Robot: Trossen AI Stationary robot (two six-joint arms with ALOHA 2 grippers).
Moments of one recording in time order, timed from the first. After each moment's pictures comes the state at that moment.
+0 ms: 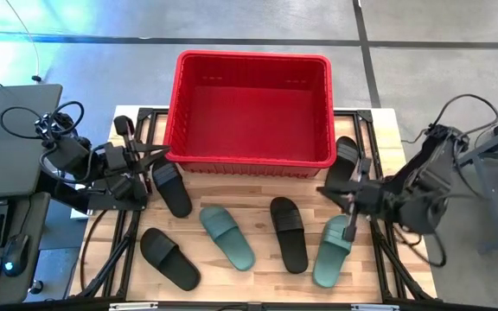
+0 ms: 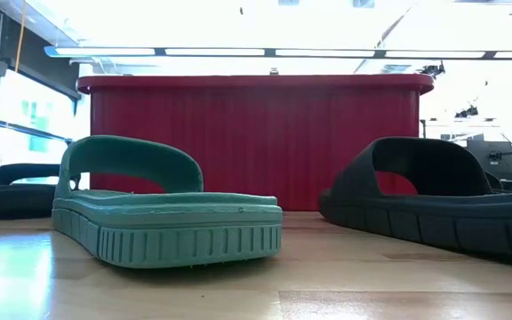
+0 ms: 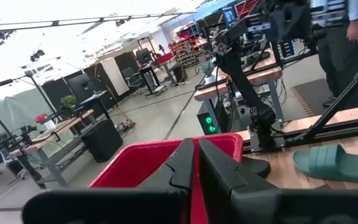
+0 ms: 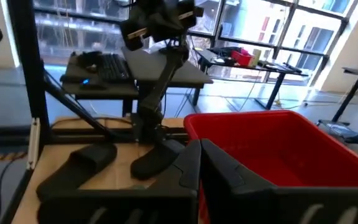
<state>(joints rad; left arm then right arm) -0.59 0.79 1.13 -0.30 -1.03 0.44 0.84 1.24 1.48 -0.54 1.12 0.11</state>
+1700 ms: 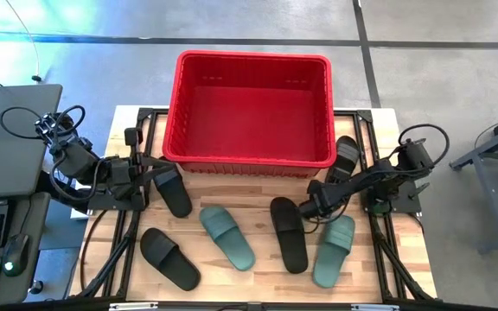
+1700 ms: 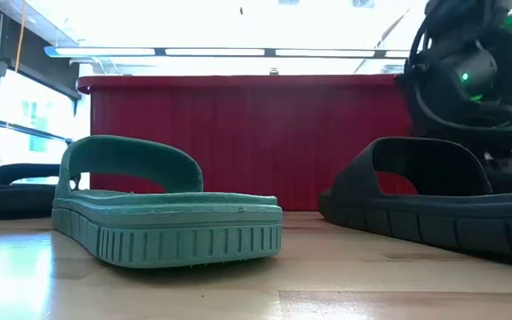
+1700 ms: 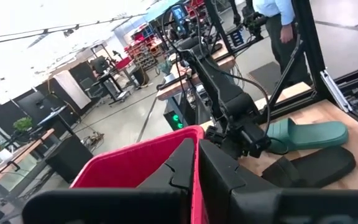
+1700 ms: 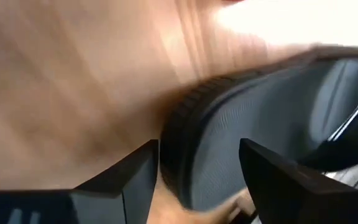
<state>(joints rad) -0.59 0.80 1.13 -0.43 -0.84 0.44 0.28 1.68 0.79 -1.09 0.41 0.79</state>
